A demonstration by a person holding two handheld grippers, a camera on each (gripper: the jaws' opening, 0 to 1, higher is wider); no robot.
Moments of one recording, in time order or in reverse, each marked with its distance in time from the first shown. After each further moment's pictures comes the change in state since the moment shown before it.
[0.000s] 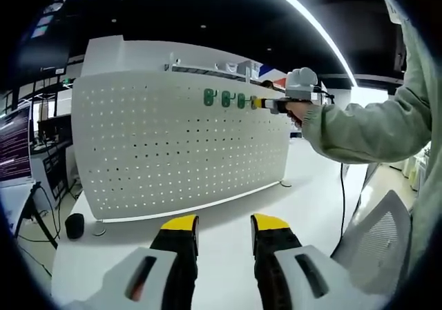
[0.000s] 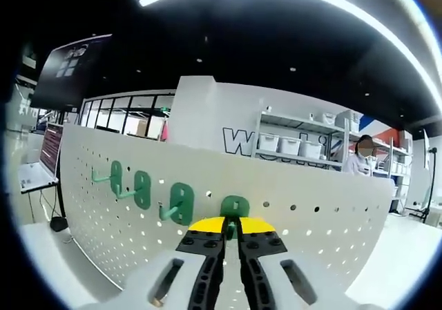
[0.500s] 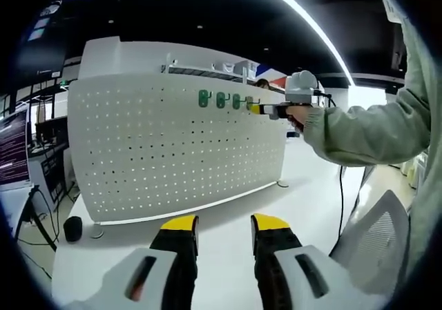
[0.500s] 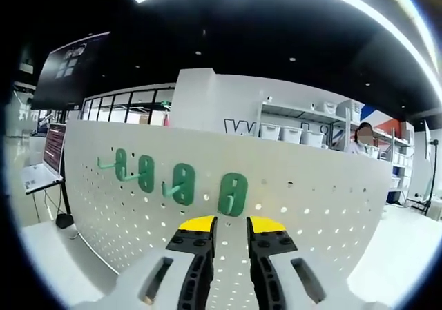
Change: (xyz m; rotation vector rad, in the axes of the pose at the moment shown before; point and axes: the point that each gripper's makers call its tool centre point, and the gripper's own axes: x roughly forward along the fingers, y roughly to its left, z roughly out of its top) left arm 0.002 -0.009 0.004 0.015 -0.001 -0.019; right arm -0.015 0.000 -0.015 0.027 0.050 0.015
